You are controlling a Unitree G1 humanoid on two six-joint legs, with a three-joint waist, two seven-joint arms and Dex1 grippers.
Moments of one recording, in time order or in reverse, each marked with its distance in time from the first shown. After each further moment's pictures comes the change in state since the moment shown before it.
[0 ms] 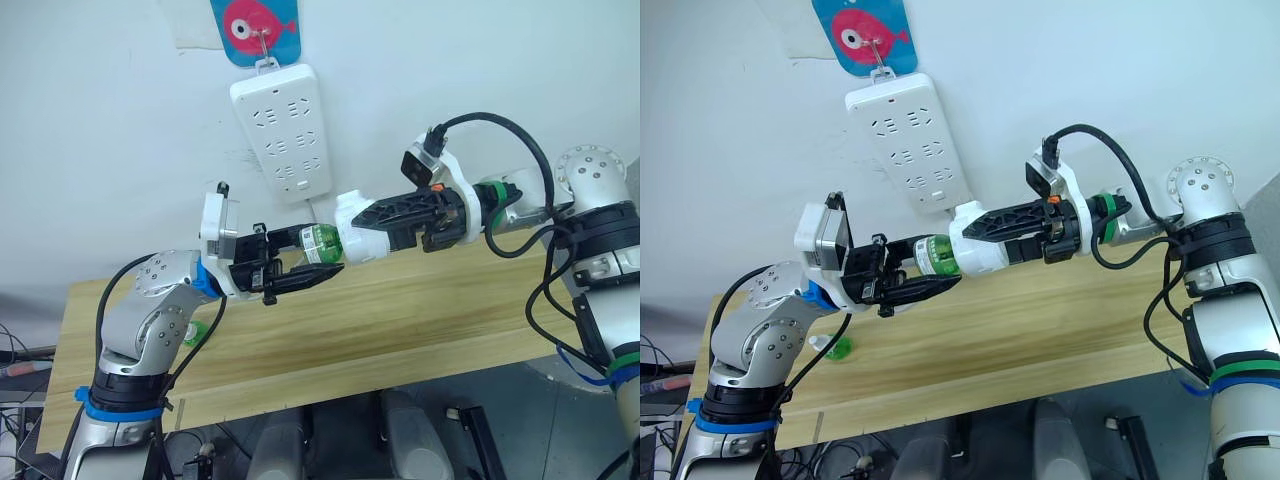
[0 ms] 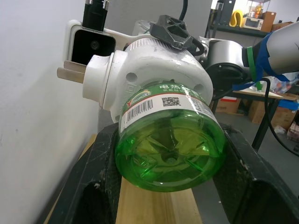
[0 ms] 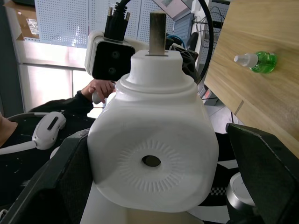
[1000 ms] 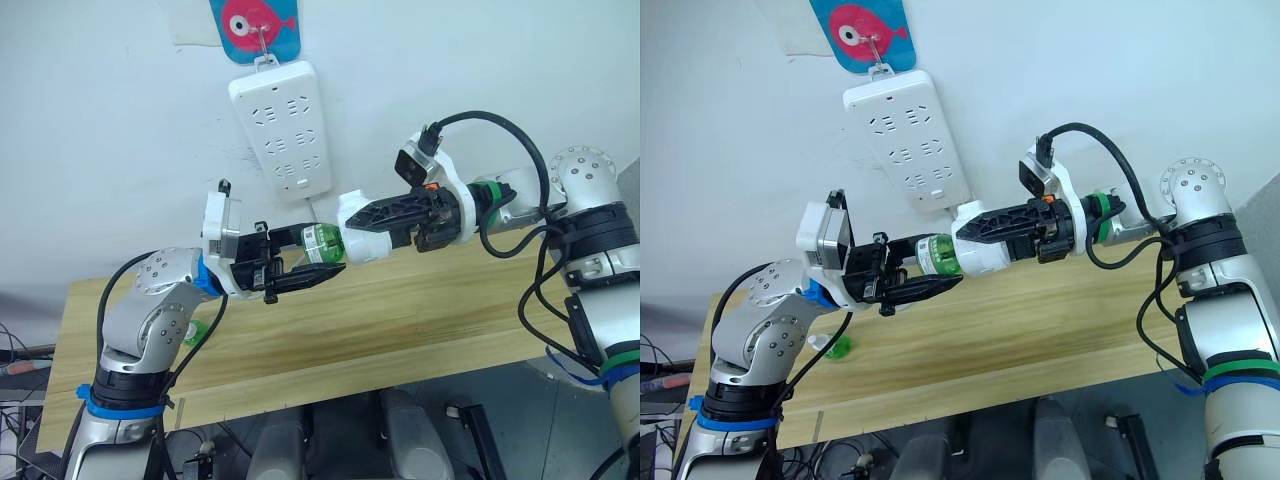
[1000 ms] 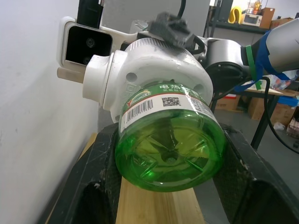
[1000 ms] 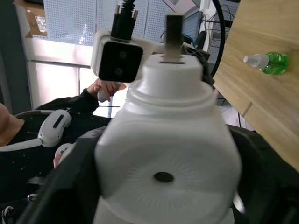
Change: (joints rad) left arm -0.014 -0.002 0.001 0.004 0.025 -0.006 -0.006; right arm 0.002 0.026 -0.018 -0.003 -0.007 0.000 -0.014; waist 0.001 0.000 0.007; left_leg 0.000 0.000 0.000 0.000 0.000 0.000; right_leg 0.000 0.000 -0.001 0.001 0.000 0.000
